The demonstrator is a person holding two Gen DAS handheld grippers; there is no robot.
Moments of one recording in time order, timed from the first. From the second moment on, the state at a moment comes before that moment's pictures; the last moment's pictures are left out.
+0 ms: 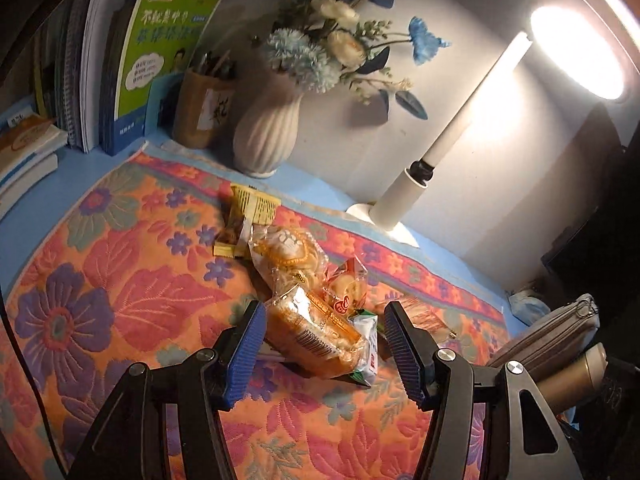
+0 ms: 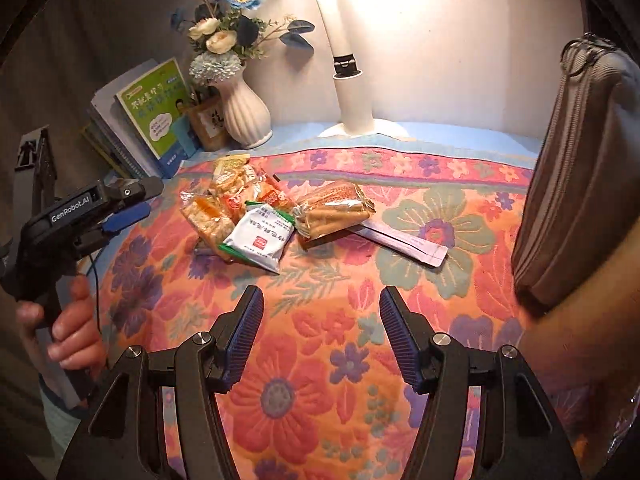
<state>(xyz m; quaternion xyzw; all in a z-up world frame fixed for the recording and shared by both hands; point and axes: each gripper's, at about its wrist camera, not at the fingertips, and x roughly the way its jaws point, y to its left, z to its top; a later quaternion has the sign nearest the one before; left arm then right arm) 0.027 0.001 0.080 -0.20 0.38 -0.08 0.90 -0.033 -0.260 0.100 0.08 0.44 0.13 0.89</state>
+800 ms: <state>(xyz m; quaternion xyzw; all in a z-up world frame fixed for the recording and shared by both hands) 0.025 0.044 0.041 -0.10 0.43 -0.01 0.90 0.001 -0.231 0.059 0.11 0.48 0.18 0.85</state>
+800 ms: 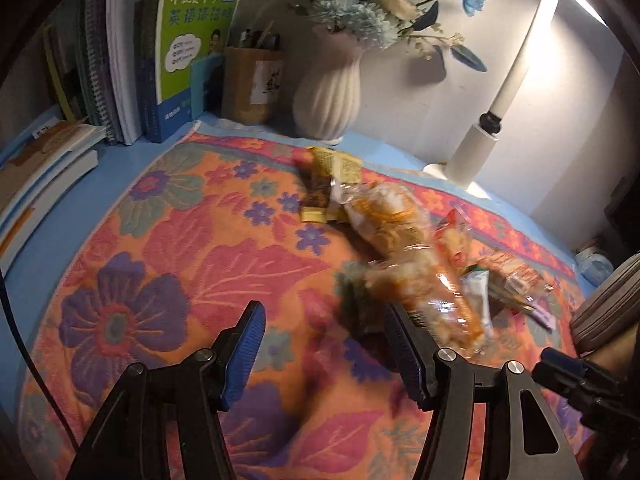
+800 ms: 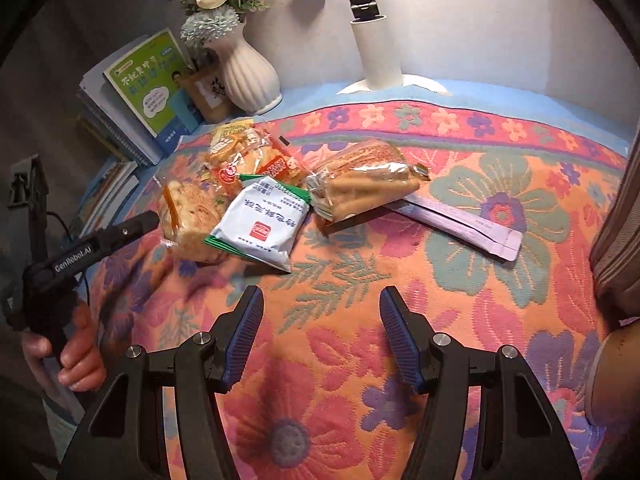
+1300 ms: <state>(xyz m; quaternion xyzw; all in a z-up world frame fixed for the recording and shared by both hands) 0.026 0.008 0.059 -0.20 0.40 -0.12 0.89 0.061 -0.210 0.035 0.25 0.50 0.19 0.81</state>
